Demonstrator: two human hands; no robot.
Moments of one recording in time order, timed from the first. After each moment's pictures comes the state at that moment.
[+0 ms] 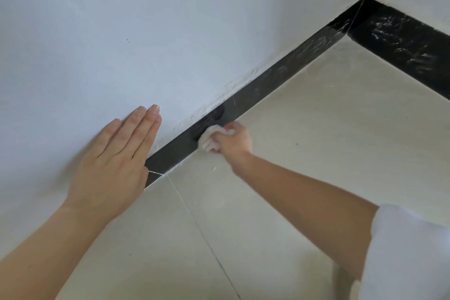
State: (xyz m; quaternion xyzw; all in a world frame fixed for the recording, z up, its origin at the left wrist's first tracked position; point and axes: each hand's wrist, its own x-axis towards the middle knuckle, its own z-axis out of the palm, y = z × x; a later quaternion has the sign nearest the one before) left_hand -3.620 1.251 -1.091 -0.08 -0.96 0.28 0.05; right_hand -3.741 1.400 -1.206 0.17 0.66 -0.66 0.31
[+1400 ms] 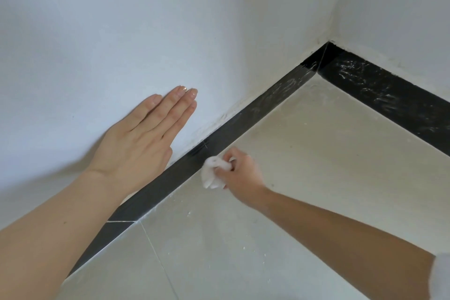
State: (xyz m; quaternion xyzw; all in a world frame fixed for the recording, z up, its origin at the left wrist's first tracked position) left_hand -3.751 1.307 -1.069 -0.19 -0.87 0.43 0.15; right_hand -3.785 1.477 -1.197 -0.03 0.77 -0.56 0.30
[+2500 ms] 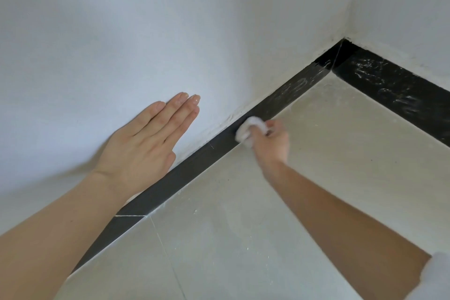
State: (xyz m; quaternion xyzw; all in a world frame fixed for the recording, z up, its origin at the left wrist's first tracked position) left_hand -3.750 1.305 -1.066 -0.18 -0.87 0.44 0.10; right_hand -3.842 1.483 -1.188 0.18 0.73 -0.65 0.11
